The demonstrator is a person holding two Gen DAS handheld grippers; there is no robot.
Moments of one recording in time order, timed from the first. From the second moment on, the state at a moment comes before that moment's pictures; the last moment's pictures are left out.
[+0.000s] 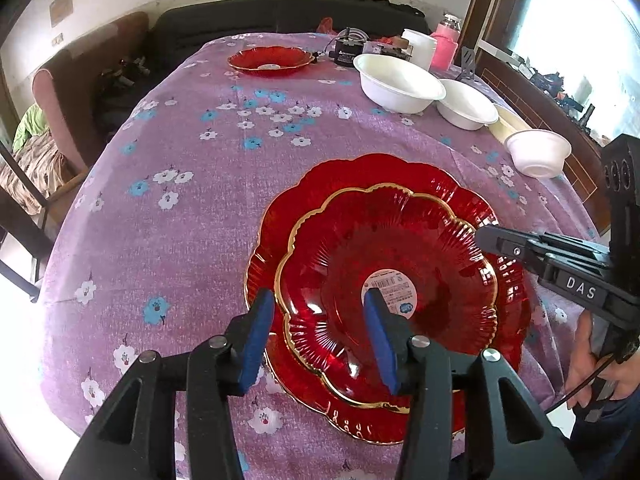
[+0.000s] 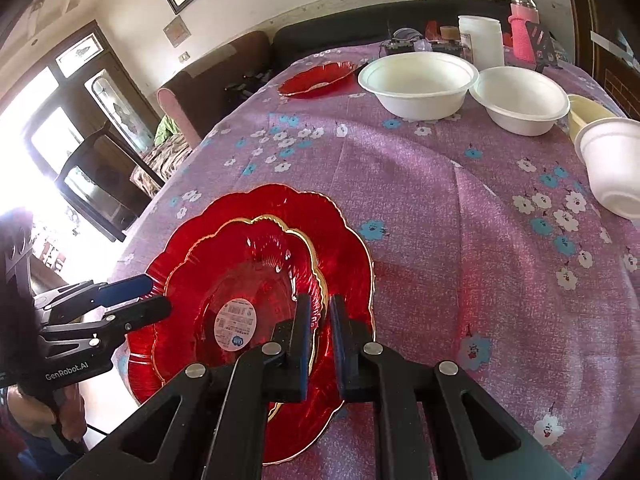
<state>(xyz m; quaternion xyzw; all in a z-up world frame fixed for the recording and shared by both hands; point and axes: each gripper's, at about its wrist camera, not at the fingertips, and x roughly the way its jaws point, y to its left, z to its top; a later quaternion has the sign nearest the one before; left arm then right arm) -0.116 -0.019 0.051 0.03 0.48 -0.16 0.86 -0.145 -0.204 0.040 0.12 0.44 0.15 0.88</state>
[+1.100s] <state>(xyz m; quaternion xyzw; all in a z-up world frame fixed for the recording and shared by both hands) -0.125 -0.014 0.068 0.02 0.46 -0.16 0.87 -0.155 -0.268 0.069 0.17 0.40 0.12 0.89</state>
